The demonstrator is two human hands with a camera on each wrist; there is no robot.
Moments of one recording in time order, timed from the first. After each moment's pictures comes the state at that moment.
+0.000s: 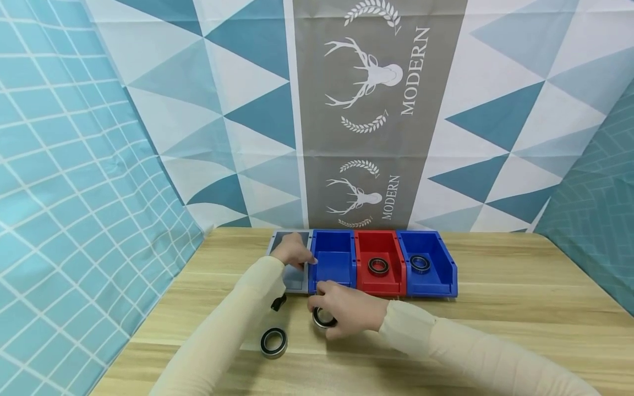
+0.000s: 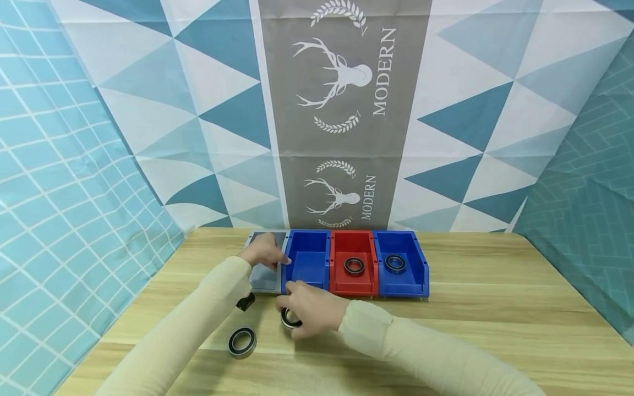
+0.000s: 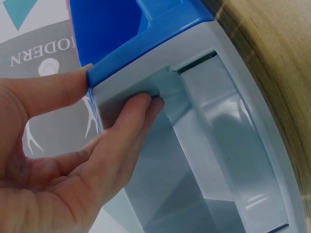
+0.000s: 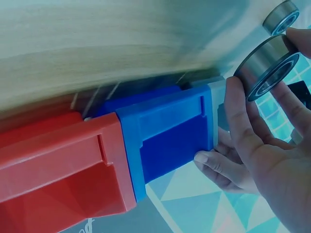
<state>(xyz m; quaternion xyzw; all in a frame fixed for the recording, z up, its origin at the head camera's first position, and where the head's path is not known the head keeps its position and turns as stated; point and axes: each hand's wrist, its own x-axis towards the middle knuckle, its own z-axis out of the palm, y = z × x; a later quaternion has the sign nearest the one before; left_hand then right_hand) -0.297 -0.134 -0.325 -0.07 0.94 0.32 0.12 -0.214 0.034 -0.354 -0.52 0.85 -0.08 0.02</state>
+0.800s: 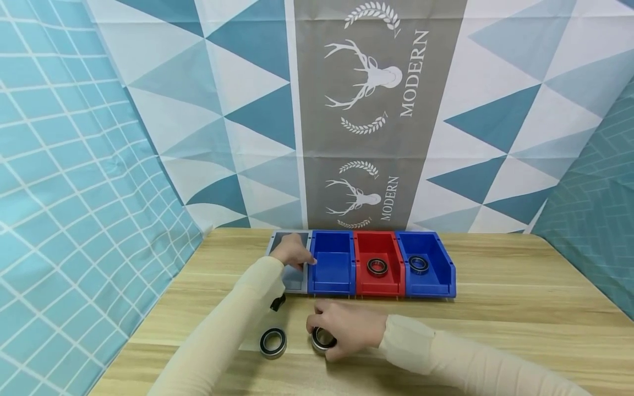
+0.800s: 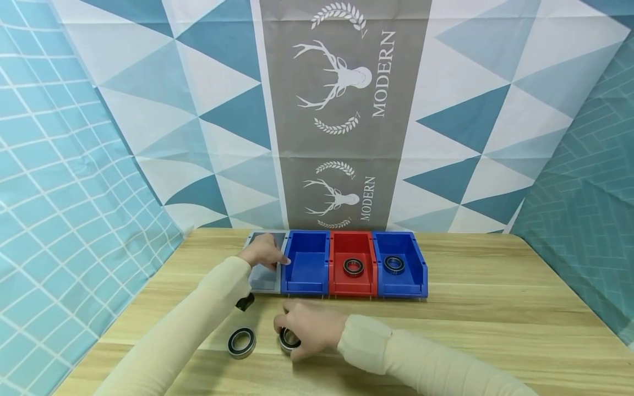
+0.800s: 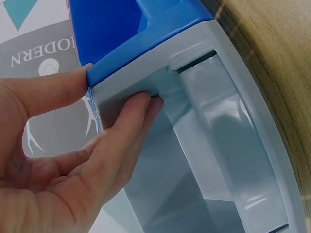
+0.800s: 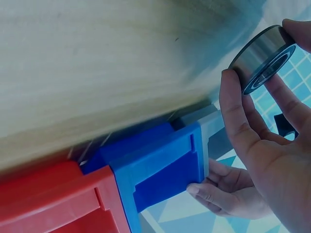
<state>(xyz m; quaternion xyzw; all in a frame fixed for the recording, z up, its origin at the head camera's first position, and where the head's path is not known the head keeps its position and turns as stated) -0.297 -0.134 -0.325 -0.07 0.94 0.31 0.11 -0.194 0.034 -0.362 -0.53 0.84 -0.07 0.07</state>
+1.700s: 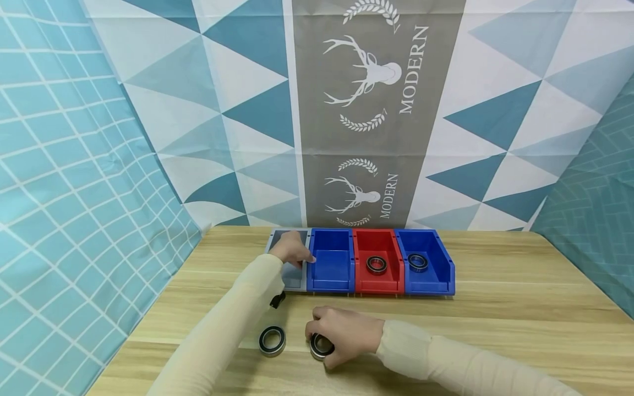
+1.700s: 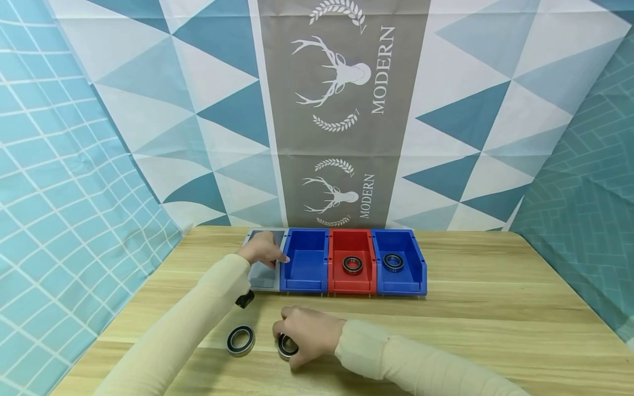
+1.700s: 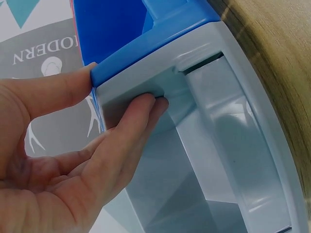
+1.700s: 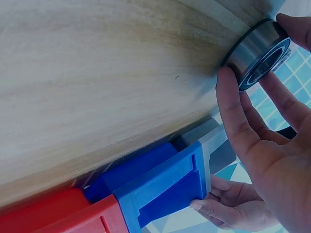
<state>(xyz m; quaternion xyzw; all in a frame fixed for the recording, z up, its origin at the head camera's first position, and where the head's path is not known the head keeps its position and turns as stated) -0.297 -0.133 -0.321 -0.08 0.94 0.31 0.13 -0.190 0.030 -0.379 -0.54 0.84 -0.09 0.06</state>
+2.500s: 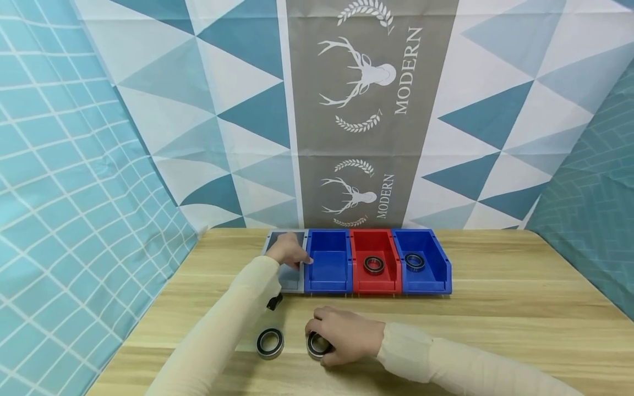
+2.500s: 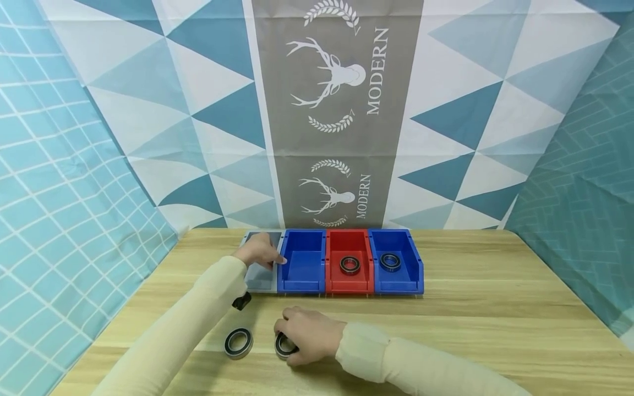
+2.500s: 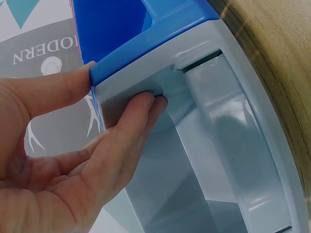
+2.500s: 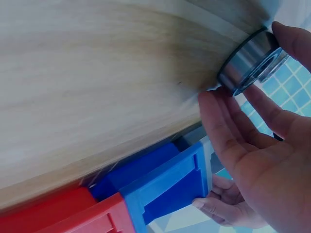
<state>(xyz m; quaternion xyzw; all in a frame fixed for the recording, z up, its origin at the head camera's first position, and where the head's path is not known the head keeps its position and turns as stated) -0.295 -0.136 -0.319 -0.05 0.95 0.29 0.13 -0.185 0.036 -0.381 -0.52 0.85 -0.06 0.02</state>
